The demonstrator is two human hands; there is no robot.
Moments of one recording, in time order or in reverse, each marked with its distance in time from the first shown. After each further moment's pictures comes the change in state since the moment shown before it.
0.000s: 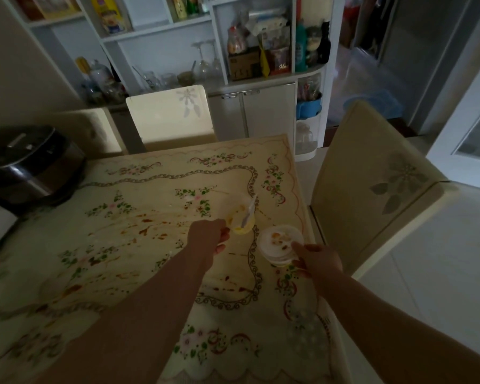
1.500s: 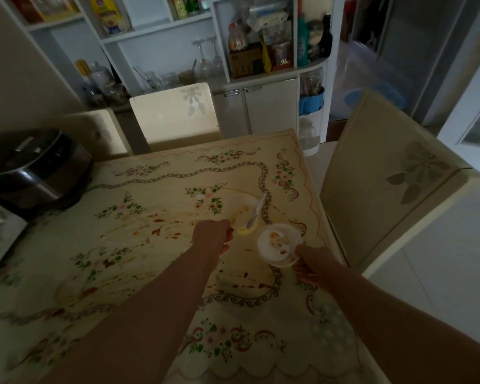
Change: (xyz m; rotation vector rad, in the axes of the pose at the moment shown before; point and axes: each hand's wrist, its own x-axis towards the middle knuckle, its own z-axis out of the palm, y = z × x) left_hand 0.010 0.000 -0.032 0.086 0.000 0.041; right_hand 0.001 0.012 0.043 -0.102 -0.099 0.195
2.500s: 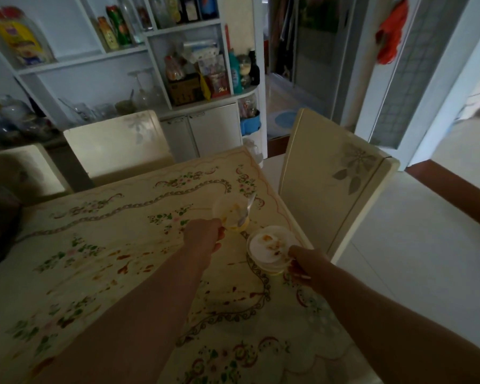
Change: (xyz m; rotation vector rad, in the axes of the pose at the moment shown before) left_hand 0.010 0.021 0.001 0.064 -0.219 0.098; right_hand -0.047 0.008 0.005 0.196 0.262 -0.022
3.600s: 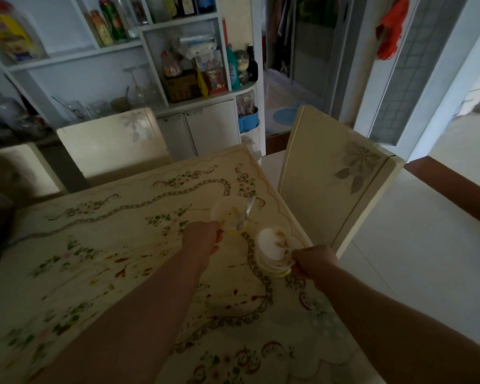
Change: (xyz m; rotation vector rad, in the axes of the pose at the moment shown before) left_hand 0.015 -0.001 0.001 0.022 0.035 0.022; right_hand 0.011 -0.004 0.002 -0.192 0.173 -0.069
